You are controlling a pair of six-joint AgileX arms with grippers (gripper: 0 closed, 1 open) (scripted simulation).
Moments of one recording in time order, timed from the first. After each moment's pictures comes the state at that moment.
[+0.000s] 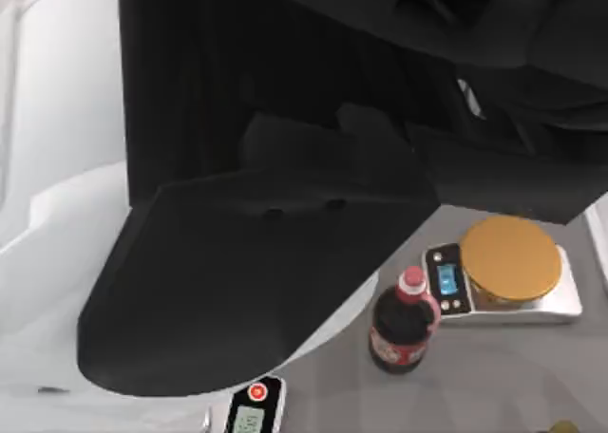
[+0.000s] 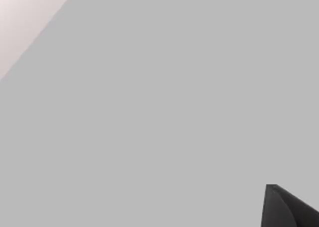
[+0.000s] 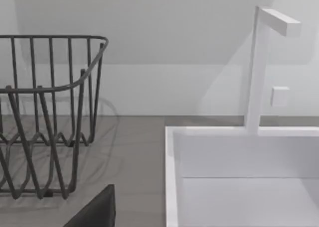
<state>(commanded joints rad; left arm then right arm) 1.75 1.39 3.79 -0.36 0.21 2.03 0.00 0.00 0.00 0.00 0.00 0.00</state>
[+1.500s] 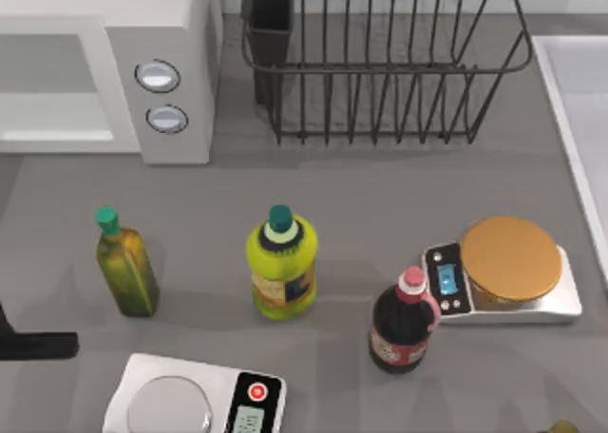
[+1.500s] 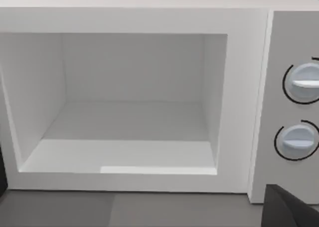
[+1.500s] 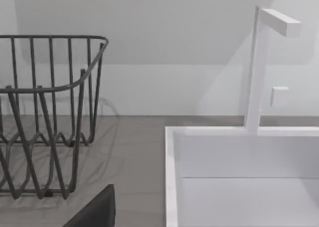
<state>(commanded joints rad) 2.77 2.10 5.87 -0.63 0.38 3.13 0.00 0.00 0.00 0.00 0.00 0.00</state>
